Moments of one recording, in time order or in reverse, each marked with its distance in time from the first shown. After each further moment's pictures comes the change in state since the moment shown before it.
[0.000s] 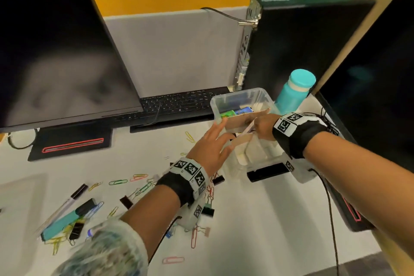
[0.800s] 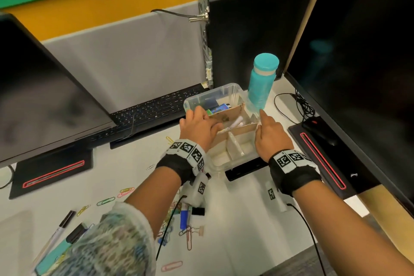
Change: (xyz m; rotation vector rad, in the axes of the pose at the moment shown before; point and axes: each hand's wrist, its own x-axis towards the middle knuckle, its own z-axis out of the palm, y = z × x) left_hand 0.054 0.038 -0.009 0.351 0.095 -0.155; right_hand -0.048 0.040 0.088 0.497 0.589 0.246
